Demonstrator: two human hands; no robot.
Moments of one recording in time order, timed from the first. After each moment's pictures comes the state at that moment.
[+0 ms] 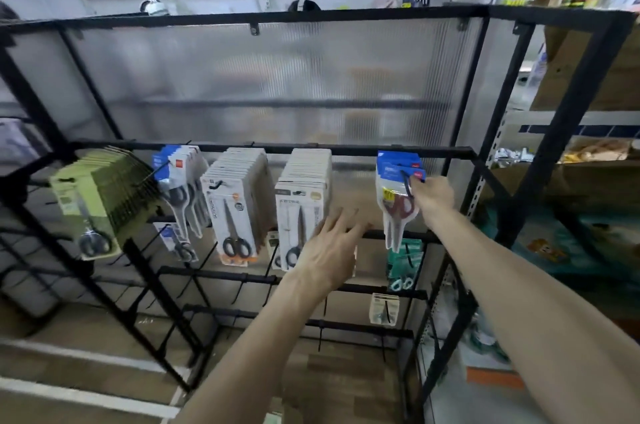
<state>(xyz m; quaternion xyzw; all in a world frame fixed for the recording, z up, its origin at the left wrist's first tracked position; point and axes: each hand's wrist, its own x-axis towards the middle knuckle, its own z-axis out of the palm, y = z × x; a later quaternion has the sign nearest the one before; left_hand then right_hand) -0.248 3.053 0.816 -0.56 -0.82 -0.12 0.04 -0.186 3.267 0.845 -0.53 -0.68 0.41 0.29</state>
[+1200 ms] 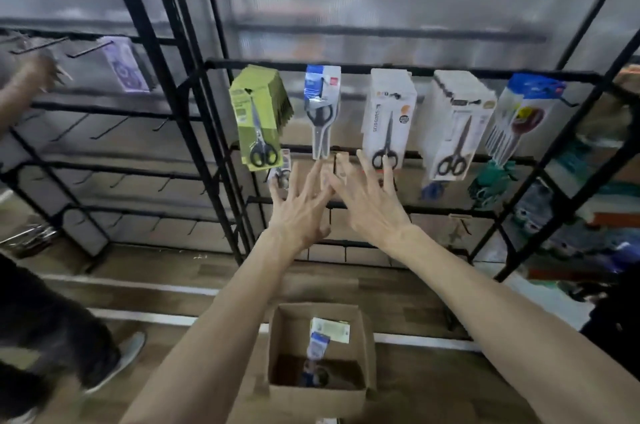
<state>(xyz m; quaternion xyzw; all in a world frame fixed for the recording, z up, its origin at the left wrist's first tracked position) -0.431 2.658 0.781 -0.51 -0.86 0.03 0.02 -0.320 2.784 0.780 -0.14 -0.97 -0.17 0.12</state>
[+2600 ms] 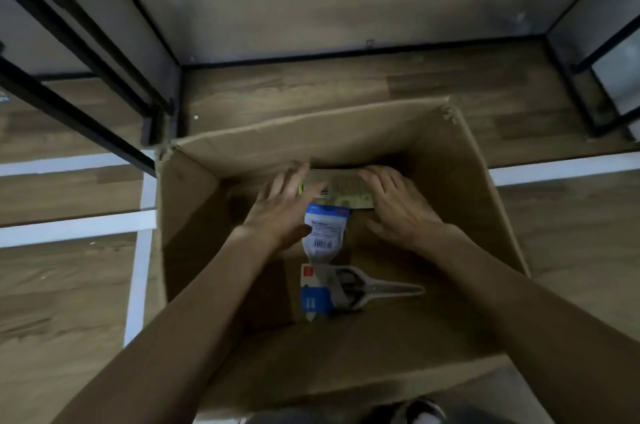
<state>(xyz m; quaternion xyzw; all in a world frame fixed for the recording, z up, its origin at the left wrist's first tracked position) -0.562 2.709 -0.183 -0.58 -0.77 0.08 -0.25 -0.378 2.841 -0.183 -0.27 -0.95 0.13 -0.12</state>
